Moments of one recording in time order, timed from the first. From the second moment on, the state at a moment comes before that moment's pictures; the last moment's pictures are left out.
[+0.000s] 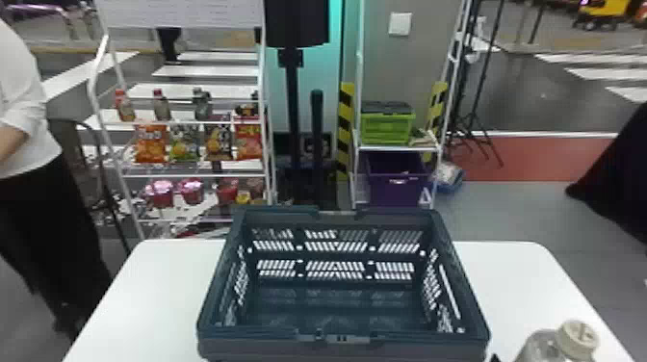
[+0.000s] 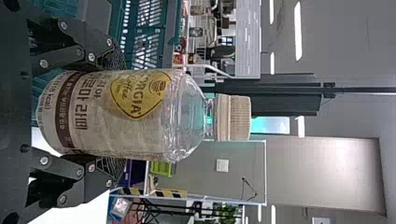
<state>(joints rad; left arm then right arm) 0.78 0.28 -0.20 -2.06 0.12 -0.40 0.29 0.82 0.00 -0.11 -2.21 -0.05 -0.18 0.27</state>
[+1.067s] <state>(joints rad) 0.80 0.28 -0.21 -2.03 0.11 -0.47 0.29 0.20 -0.02 0.15 -2.24 0.05 0.85 0.16</state>
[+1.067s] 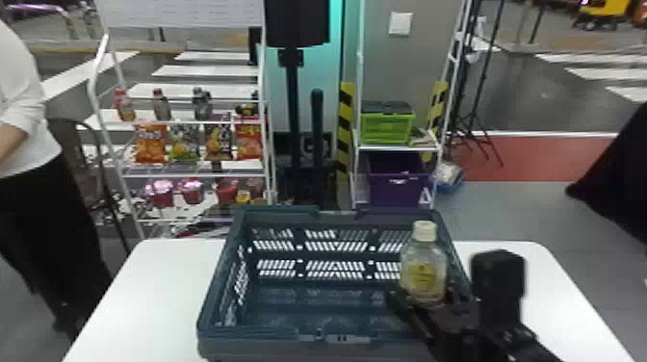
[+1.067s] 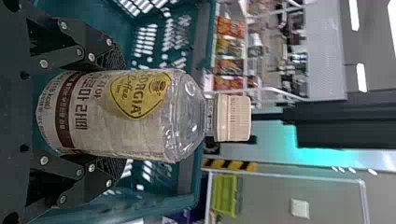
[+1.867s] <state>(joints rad) 0.81 0.29 -0.20 -2.01 0.12 -0.51 0.29 -0.28 0.00 0.29 -1.71 0.03 1.12 0.11</state>
